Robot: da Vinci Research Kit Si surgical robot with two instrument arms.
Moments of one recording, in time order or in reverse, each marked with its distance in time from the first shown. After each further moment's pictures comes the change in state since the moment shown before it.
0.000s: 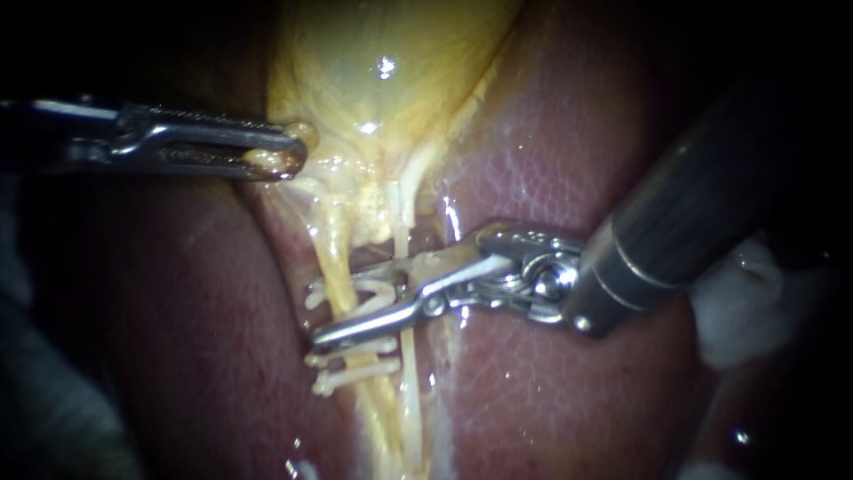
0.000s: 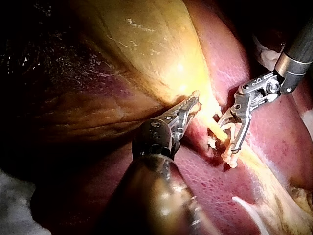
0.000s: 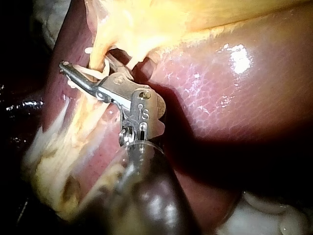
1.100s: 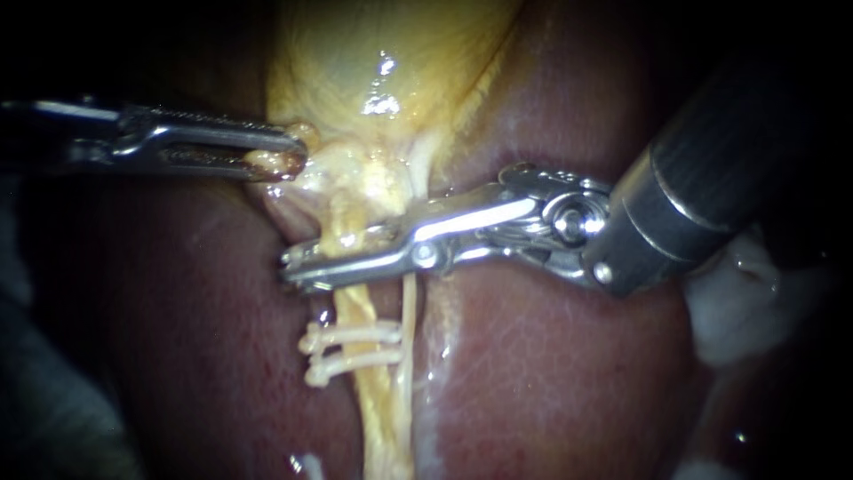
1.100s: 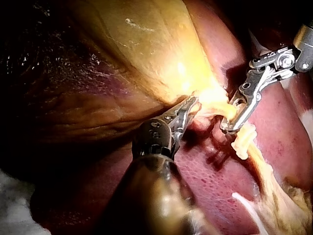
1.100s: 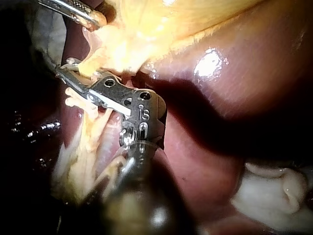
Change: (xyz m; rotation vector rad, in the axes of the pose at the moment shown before) right arm 0.008 -0.005 -0.003 0.035 0.068 0.078; left arm 0.000 0.000 0.000 0.001 0.000 0.000
